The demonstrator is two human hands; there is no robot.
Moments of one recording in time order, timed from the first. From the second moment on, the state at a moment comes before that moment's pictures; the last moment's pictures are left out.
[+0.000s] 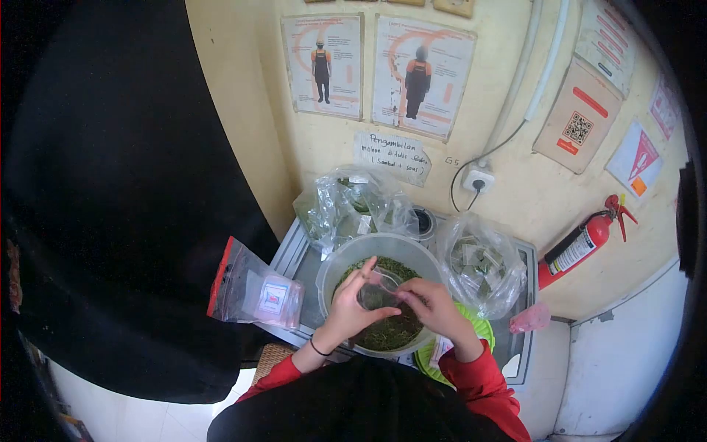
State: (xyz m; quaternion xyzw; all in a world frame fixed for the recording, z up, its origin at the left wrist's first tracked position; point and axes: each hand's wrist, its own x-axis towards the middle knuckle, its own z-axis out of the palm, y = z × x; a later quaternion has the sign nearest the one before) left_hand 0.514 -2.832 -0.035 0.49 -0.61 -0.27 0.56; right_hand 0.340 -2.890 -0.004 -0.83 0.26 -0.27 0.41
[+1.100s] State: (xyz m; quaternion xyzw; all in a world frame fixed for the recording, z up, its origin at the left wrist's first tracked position) left_hand 0.514 -2.824 -0.034 0.42 -0.60 -0.45 0.50; right_hand 0.343 -2.887 0.000 -0.83 0.24 -0.31 0.39
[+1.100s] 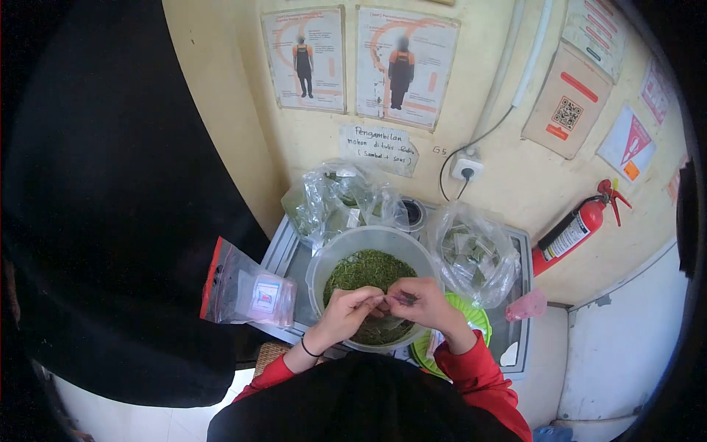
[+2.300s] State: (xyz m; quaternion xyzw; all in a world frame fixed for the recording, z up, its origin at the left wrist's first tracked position) left_hand 0.498 -2.823 -0.025 0.45 -0.67 -0.42 0.42; right_hand 0.177 -2.839 -0.122 -0.44 0.64 -0.46 0.42
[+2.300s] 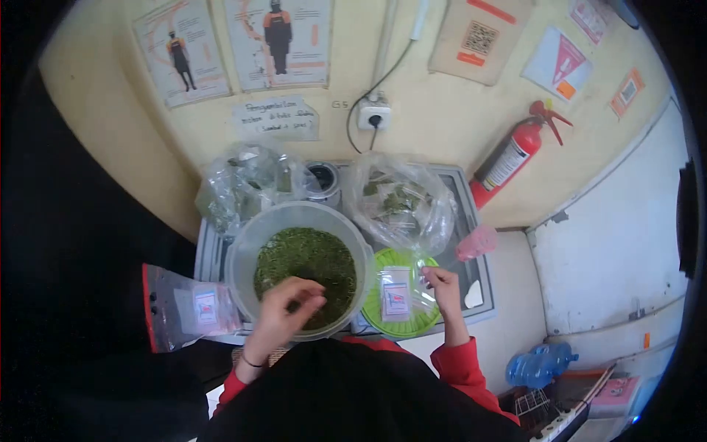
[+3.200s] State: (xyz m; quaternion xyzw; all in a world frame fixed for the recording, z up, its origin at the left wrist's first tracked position) left_hand 0.494 -2.811 -0.027 0.47 -0.75 -0.15 0.44; right_hand 0.334 -2.859 -0.026 -0.80 0.38 -0.43 0.18
